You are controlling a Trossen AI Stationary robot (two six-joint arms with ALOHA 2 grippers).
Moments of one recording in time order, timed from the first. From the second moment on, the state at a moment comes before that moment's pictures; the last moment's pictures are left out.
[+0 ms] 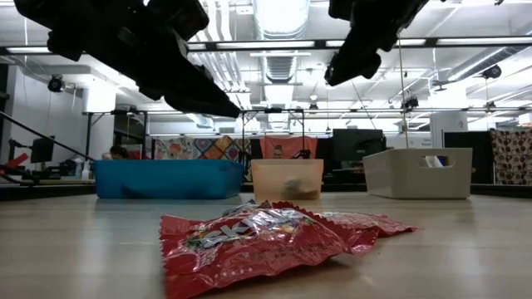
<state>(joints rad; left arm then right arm) -0.29 1.51 0.65 0.35 -0.18 -0.09 0.02 1.34 1.03 -0.46 -0.01 0.17</state>
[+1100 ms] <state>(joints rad) -0.34 1.91 0.97 0.06 -0.03 0.15 0.13 1.34 1.03 -0.58 -0.01 0.16</state>
